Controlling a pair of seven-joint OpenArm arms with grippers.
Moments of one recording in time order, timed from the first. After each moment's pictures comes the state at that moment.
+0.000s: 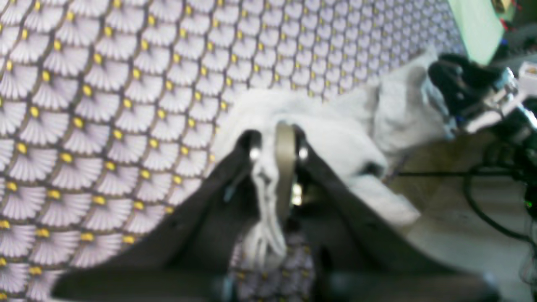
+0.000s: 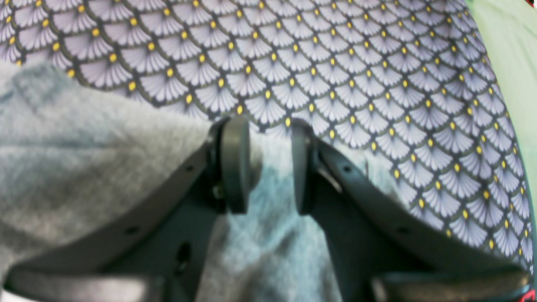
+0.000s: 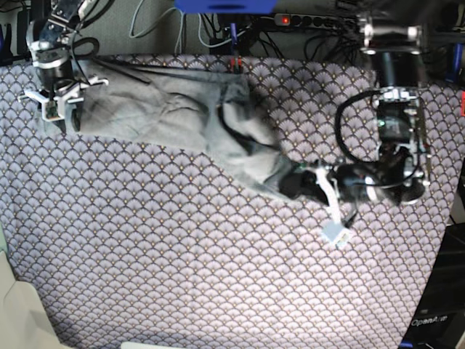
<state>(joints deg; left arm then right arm) -11.4 -14.8 -4.7 89.8 -61.6 -29.5 80.2 -19.5 -4.3 43.3 91.5 -22.6 40.1 7.3</state>
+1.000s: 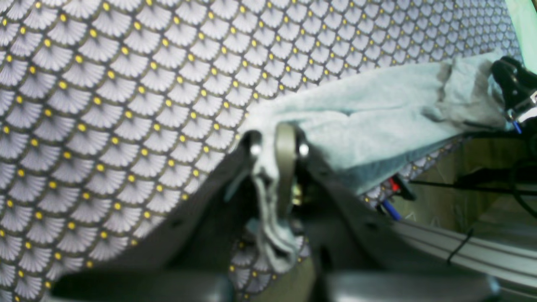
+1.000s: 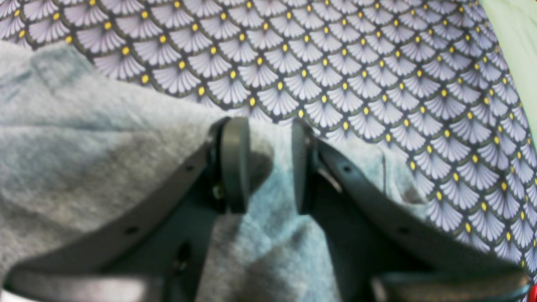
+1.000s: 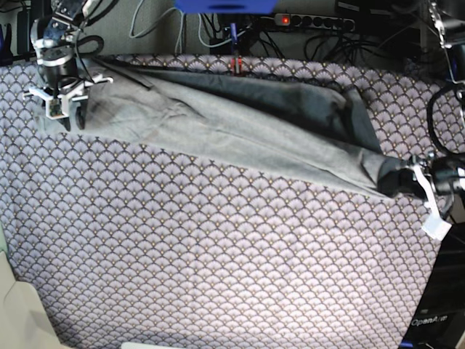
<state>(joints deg) -6.0 -36.1 -15.5 89.8 -70.8 -29.1 80.2 -19.6 -5.5 43.2 91.4 -22.6 40.1 7.5</state>
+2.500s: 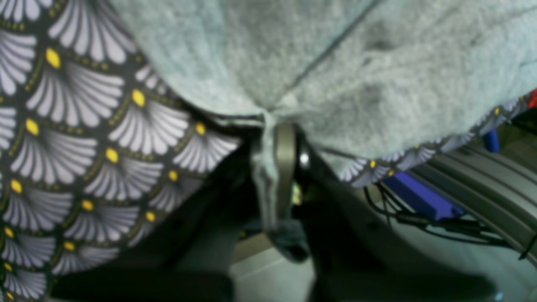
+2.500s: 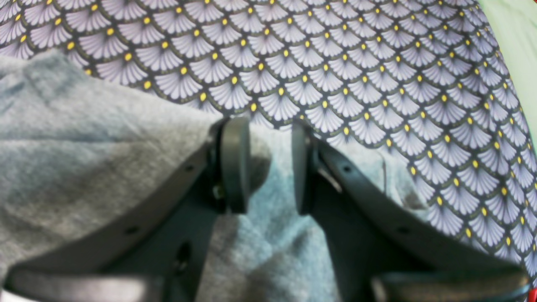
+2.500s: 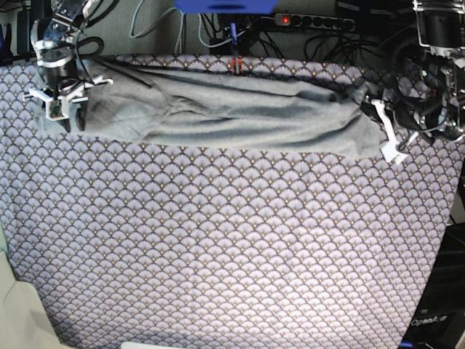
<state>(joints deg) 4.2 -29.5 -9.1 81.0 -47.6 -29.6 79.3 -19.3 -5.5 43.1 91.4 -22.6 40.1 7.6</state>
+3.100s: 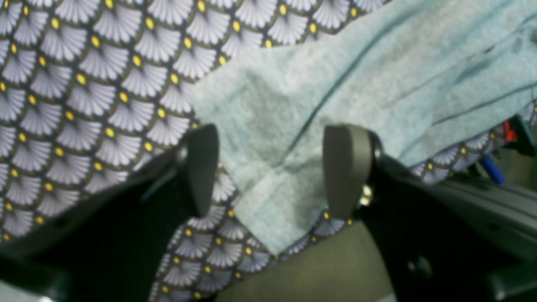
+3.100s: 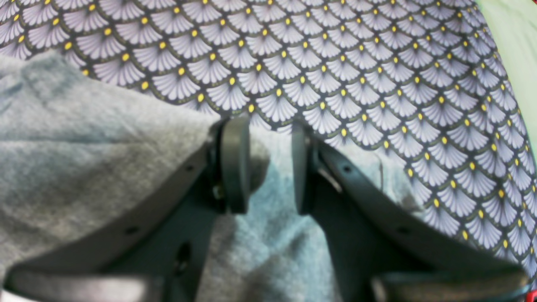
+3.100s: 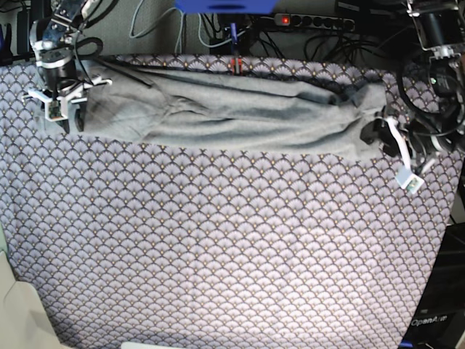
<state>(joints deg) 3.5 -26.0 -20.2 93.3 -47.2 -39.4 79.8 -19.3 -5.2 43.1 91.4 -22.6 40.1 7.6</state>
